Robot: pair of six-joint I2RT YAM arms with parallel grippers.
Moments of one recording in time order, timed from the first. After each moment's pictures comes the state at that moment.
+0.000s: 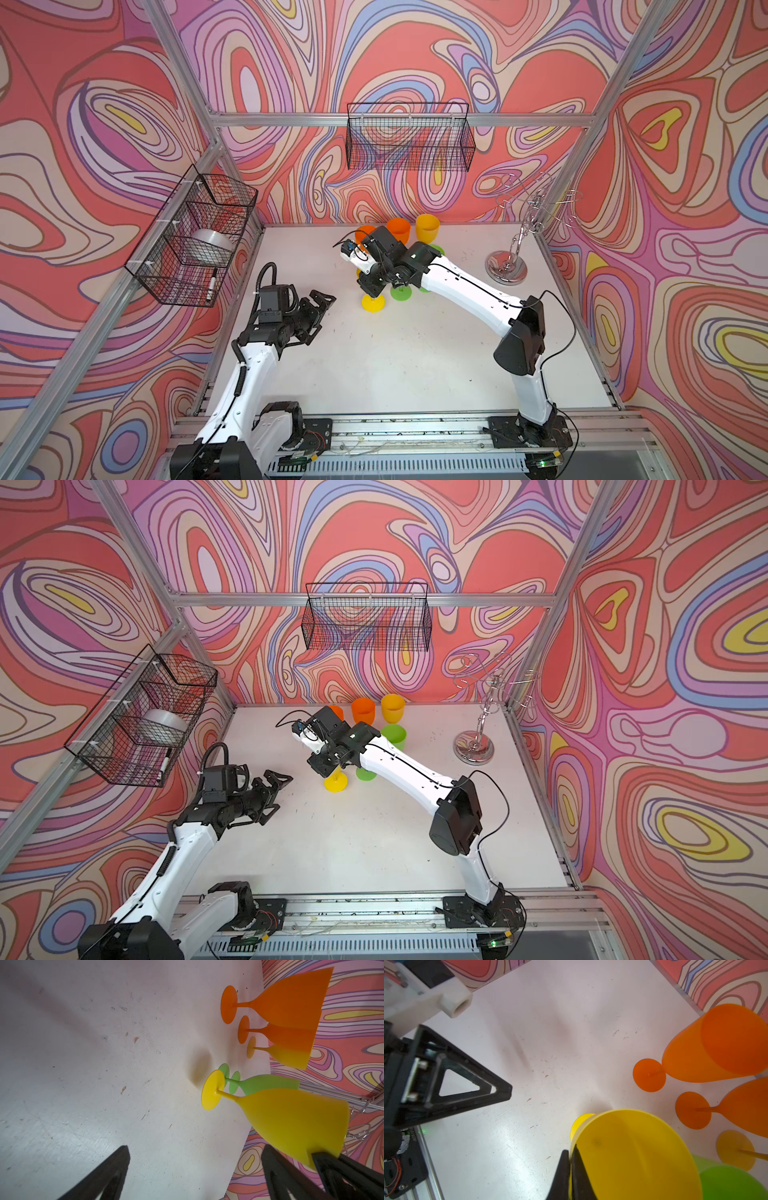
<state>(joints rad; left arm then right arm) 0.05 0.99 0.66 -0.53 0.49 -1.00 0.87 2.07 2.10 -0.89 -0.07 -0.10</state>
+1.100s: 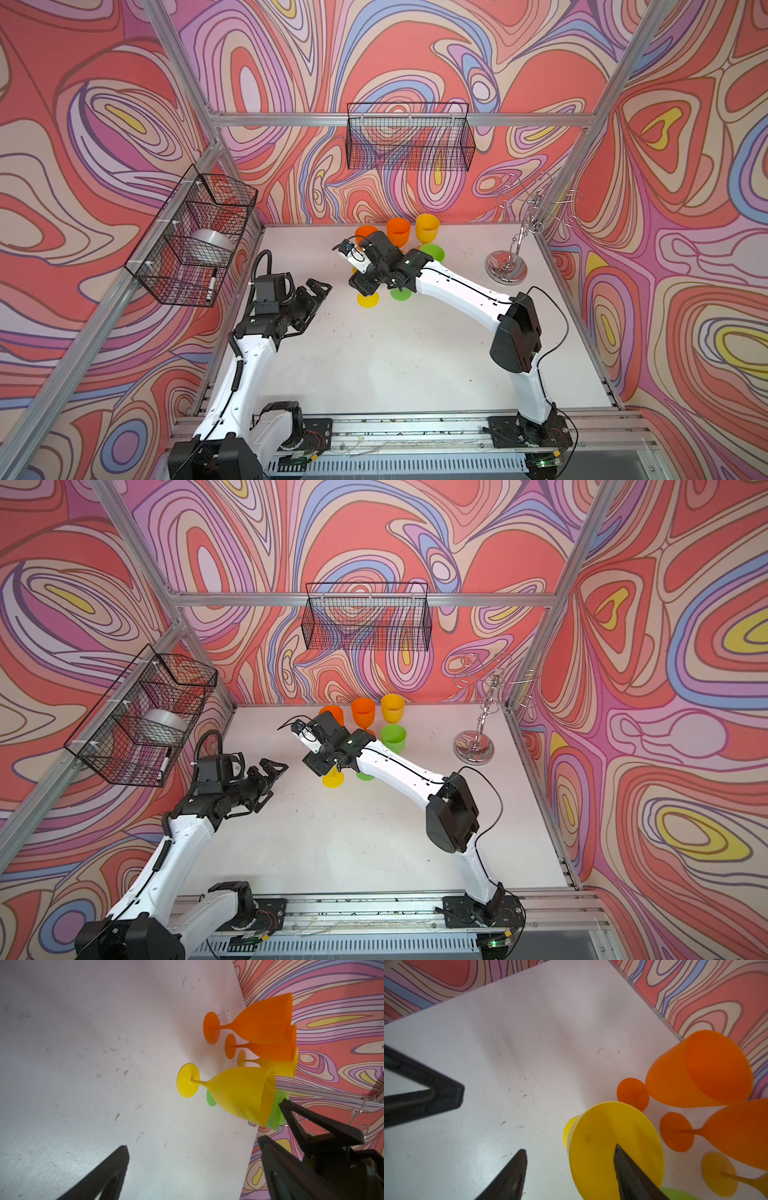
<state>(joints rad) 0.06 1.02 0.79 -0.52 0.42 -0.91 0.86 2.05 1.95 -0.65 -0.02 -0.15</state>
